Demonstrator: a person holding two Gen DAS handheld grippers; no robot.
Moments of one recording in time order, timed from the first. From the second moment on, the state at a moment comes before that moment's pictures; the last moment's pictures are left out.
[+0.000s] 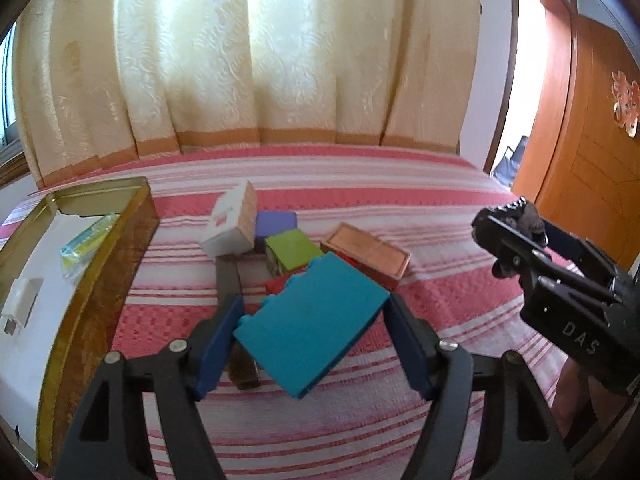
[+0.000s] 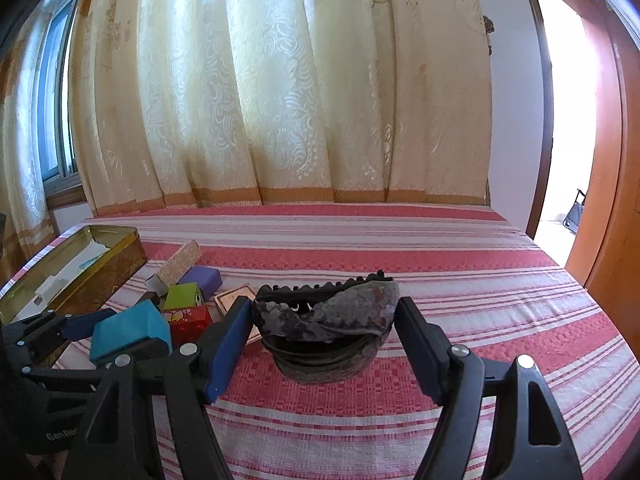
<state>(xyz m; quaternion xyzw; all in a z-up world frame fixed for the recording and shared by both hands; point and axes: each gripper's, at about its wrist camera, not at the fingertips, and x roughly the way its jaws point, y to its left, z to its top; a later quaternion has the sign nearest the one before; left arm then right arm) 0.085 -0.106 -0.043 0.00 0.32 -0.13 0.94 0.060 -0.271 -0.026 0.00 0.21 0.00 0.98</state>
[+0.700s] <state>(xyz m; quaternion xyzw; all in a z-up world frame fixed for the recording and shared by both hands) 0.069 -0.063 -0.031 -0.04 0.25 -0.10 0.96 0.048 -0.255 -0.021 0.03 0.17 0.03 0.98</state>
